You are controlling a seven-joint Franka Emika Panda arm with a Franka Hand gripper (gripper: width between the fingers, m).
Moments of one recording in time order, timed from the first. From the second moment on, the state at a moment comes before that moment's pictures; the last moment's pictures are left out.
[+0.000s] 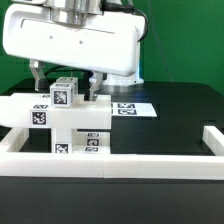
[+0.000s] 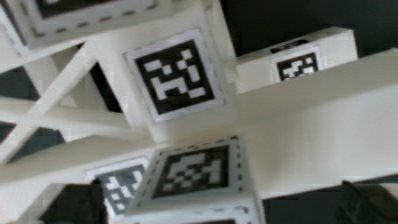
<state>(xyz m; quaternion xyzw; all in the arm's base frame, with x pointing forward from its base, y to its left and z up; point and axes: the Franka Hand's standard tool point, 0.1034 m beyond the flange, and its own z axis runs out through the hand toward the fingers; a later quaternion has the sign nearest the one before) 0.631 -0.116 0.117 0.99 -0.11 0.03 0.06</state>
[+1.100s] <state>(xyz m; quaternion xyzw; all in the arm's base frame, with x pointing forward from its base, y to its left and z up) 0.630 -0.117 0.116 0.98 -0.17 0.03 0.06</state>
